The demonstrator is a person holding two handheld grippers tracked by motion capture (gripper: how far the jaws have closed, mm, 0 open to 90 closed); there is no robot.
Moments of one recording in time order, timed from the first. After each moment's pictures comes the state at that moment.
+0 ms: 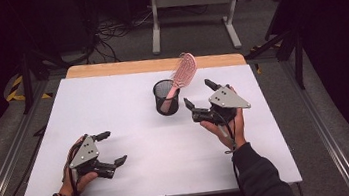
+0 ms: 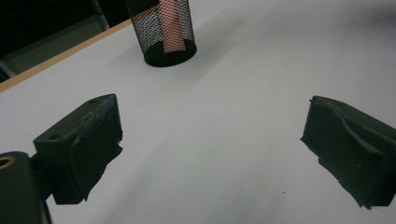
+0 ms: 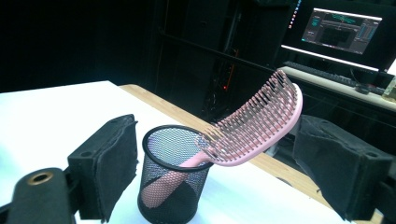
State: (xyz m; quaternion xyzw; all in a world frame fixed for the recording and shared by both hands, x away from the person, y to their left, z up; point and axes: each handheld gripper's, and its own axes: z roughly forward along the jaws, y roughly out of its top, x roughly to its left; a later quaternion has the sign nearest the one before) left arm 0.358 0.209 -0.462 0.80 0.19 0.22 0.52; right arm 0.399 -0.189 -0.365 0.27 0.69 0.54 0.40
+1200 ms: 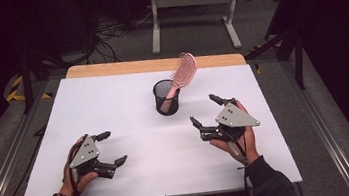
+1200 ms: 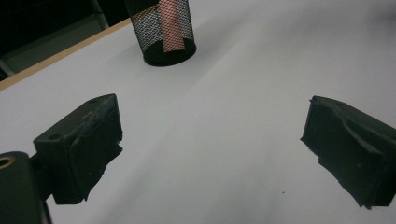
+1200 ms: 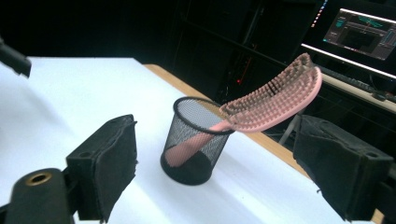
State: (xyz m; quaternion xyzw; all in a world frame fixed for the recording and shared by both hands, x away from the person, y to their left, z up) left arm 0.359 0.209 -0.462 0.80 0.19 0.22 0.52; right arm 0.359 -0.203 -0.379 0.23 0.73 0.51 0.39
